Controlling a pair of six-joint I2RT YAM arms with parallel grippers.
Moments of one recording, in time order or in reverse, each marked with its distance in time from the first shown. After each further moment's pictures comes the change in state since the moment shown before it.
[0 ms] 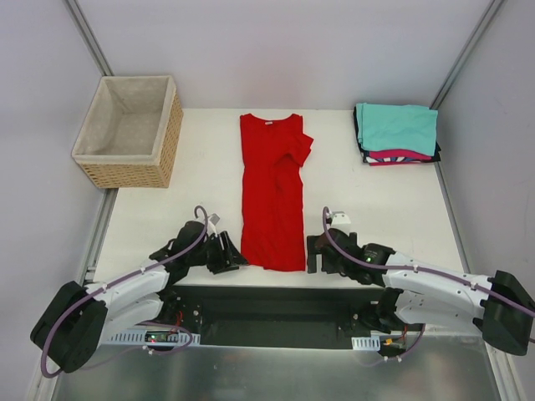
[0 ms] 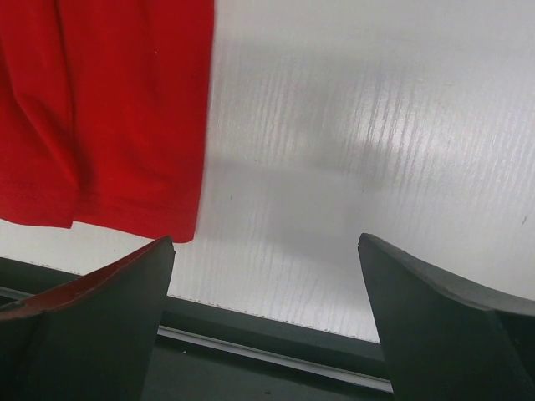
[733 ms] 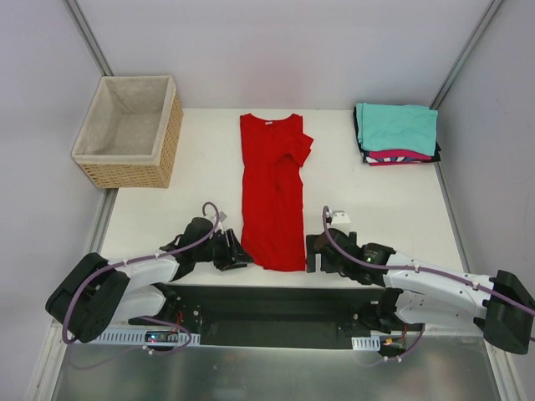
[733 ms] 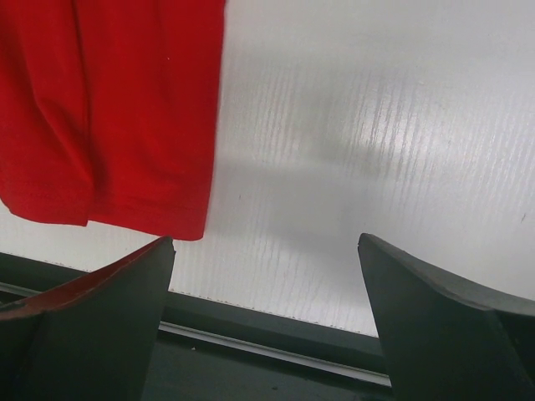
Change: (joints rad) left arm 0.000 0.212 0.015 0.175 0.025 -0.013; right arm 0.020 -0.001 0.025 -0.021 0.019 0.021
